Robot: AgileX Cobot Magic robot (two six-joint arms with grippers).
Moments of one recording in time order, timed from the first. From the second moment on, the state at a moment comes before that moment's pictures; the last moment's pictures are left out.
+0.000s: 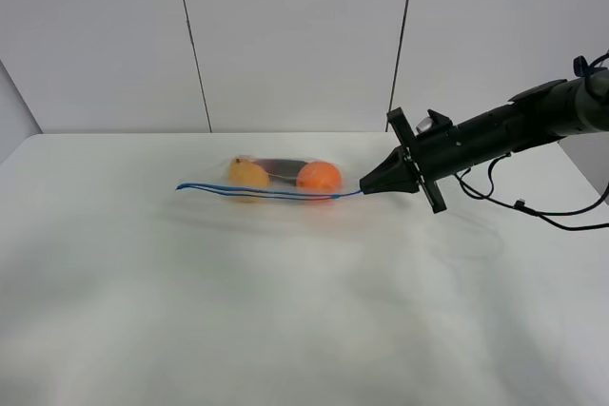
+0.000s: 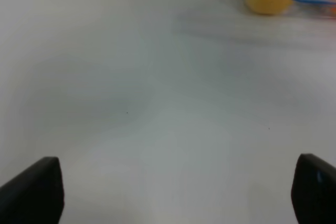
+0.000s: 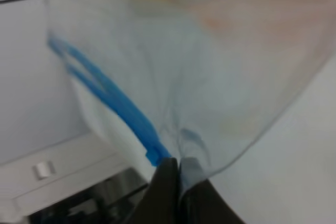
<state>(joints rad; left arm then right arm) -0.01 -0.01 -0.50 -0.02 1.07 0.00 0.01 2.07 -1.30 1.16 1.17 -0.46</state>
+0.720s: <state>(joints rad) -0.01 -0.01 -0.50 -0.02 1.07 0.00 0.05 2.07 -1.30 1.24 1.17 -0.46</state>
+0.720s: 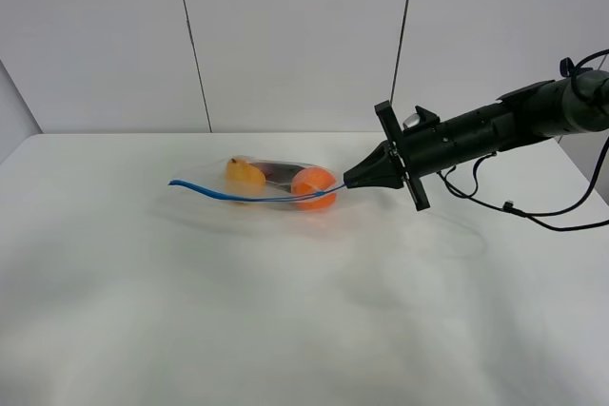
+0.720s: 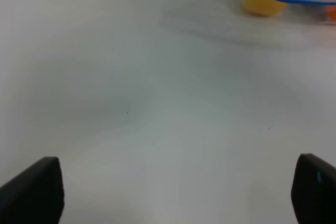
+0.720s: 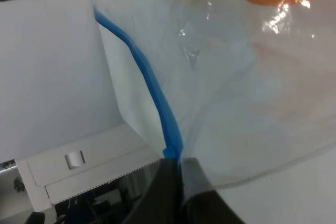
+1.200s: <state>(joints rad) -0.01 0.07 -0.56 -0.02 1.05 0.01 0.05 2.07 -1.30 1.24 1.17 -0.46</state>
